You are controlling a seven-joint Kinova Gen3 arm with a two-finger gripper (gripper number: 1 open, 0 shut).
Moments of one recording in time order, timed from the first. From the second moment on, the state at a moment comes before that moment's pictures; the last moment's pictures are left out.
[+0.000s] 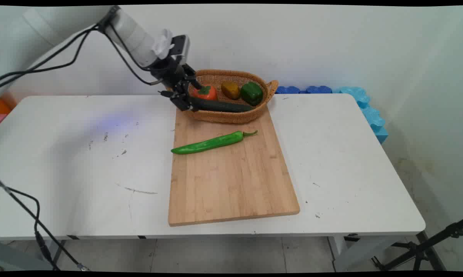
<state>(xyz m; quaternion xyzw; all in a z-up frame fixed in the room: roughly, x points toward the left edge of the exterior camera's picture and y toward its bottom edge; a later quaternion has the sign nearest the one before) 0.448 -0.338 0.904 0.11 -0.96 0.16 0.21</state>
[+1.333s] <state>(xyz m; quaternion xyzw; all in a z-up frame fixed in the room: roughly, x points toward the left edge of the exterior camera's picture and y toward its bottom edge) 0.399 -0.428 0.852 0.05 -0.97 0.18 0.16</state>
